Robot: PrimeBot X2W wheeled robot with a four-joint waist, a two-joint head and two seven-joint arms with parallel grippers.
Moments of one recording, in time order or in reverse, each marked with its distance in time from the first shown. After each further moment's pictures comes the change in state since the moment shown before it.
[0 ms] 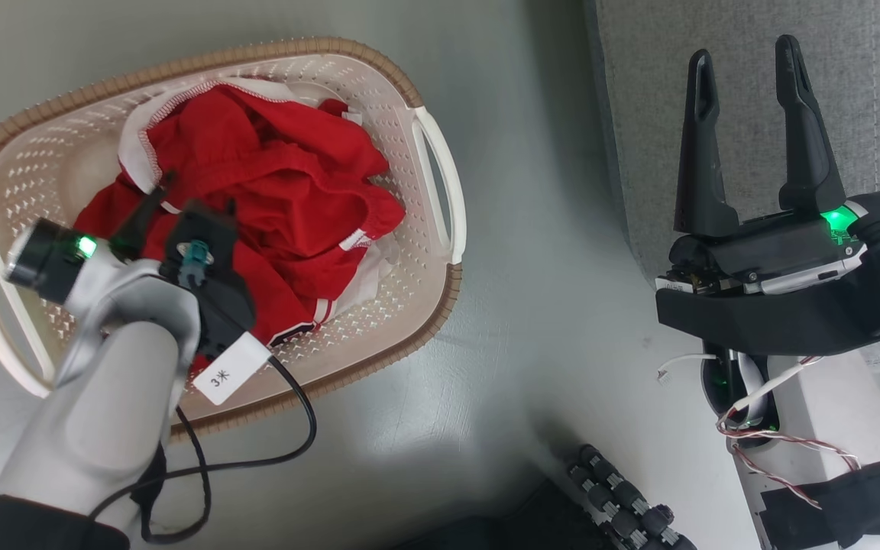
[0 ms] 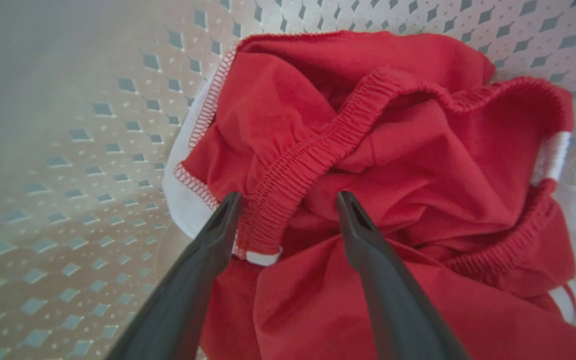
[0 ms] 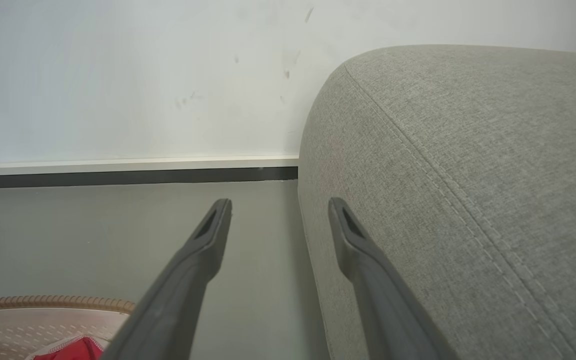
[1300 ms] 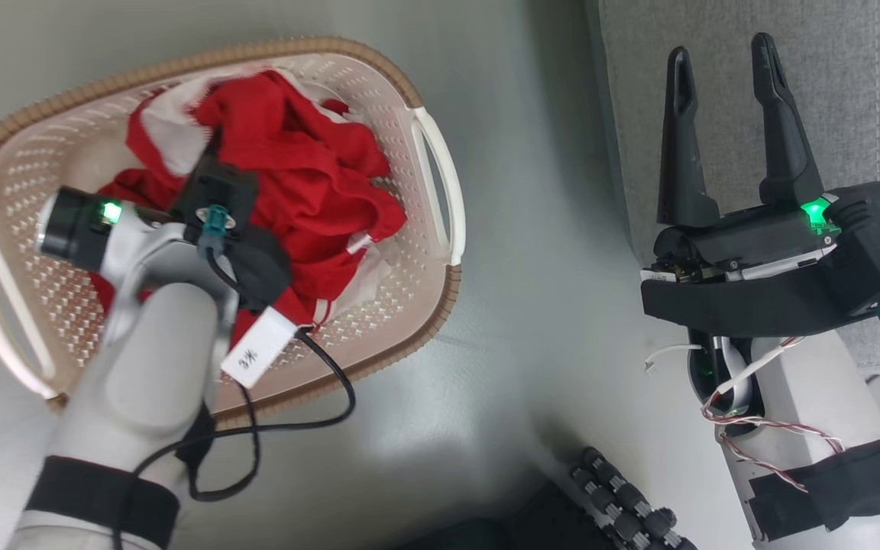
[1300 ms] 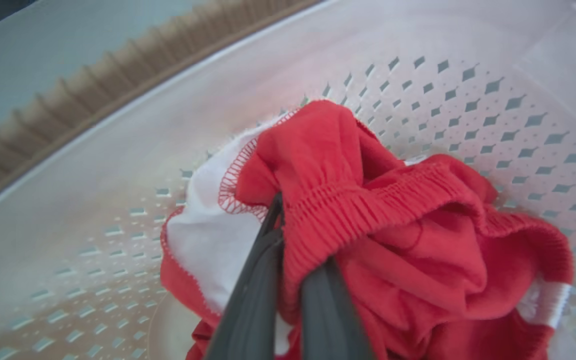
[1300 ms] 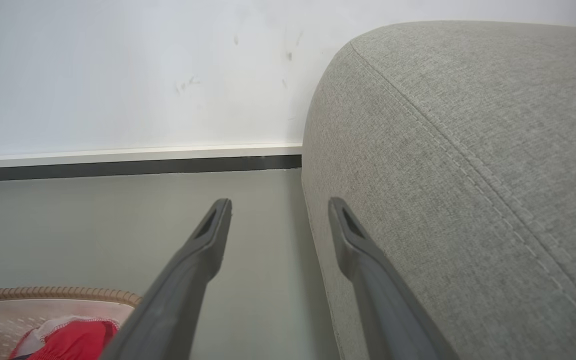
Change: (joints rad) left arm -0.098 -0.109 0.050 0.117 -0.029 0.075 -0.143; right arm -0.035 0.002 0.024 0.065 0.014 -0.009 0.000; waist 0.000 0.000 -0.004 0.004
